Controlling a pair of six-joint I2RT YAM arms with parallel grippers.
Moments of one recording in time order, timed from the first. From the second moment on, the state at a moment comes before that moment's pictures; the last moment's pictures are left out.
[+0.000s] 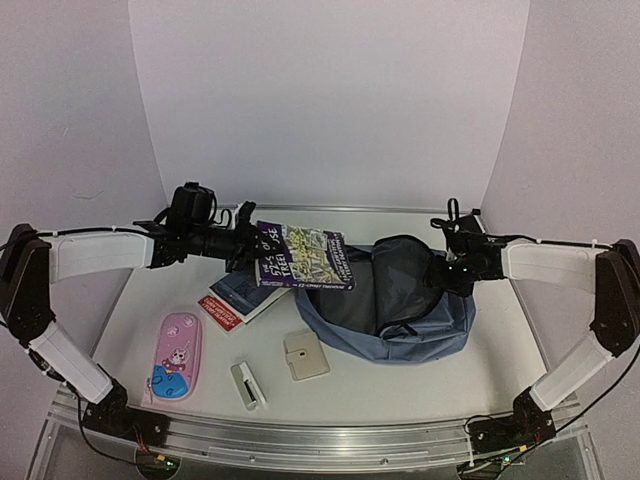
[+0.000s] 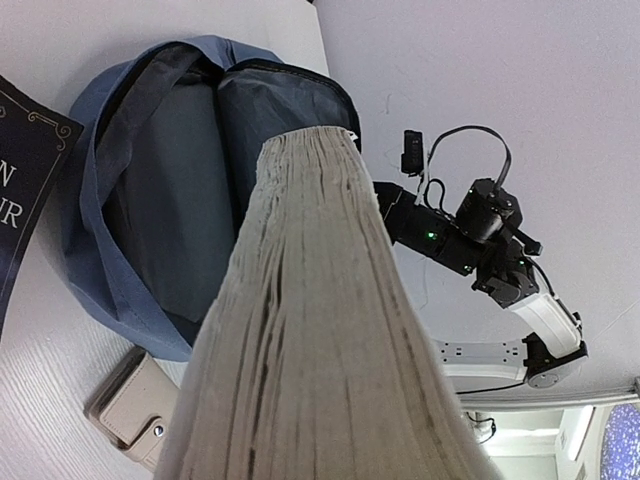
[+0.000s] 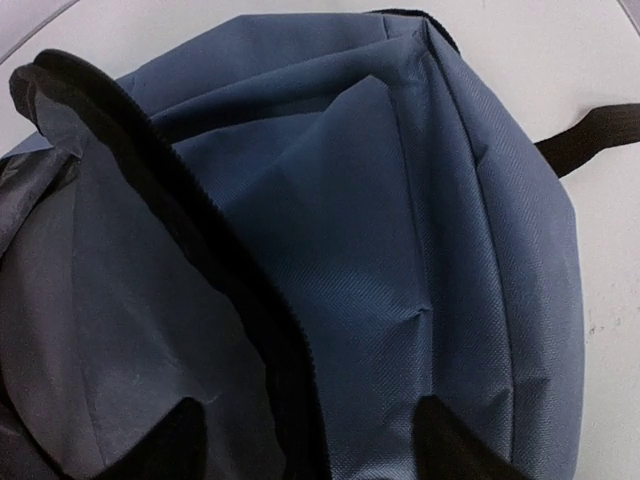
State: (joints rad) left arm -0.56 1.52 1.01 0.04 0.74 -0.95; right arm 0.42 1.53 0.94 -0.39 0.15 0.59
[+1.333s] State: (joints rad) left arm -0.72 2.21 1.51 0.23 0.80 -1.10; right arm 0.42 1.26 1.11 -0.45 -0.07 0.60
